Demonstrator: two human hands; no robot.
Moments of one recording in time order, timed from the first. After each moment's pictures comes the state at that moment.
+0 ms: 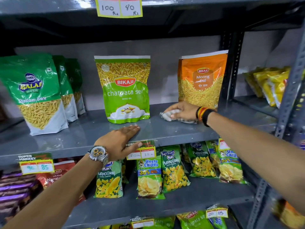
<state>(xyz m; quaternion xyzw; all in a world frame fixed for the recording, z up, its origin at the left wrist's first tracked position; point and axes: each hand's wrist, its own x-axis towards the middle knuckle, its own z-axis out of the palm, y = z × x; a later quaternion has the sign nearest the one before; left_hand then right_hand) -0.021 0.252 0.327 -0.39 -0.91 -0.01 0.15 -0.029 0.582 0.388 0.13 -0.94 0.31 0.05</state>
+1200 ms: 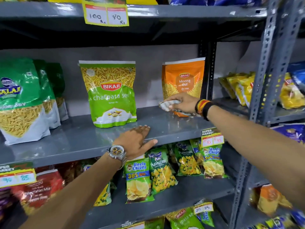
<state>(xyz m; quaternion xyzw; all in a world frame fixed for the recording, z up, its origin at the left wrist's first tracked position) -0.003 0.337 0.326 -0.40 -0.90 0.00 0.15 0.021 0.602 0.423 0.06 -0.94 0.31 0.13</state>
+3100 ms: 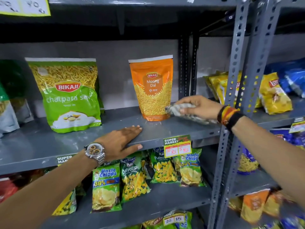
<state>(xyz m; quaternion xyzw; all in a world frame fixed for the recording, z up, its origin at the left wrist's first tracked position) -0.013 0.441 0.331 -0.47 -0.87 -0.01 0.14 0.076 0.781 0.413 0.11 -0.92 0.36 0.10</state>
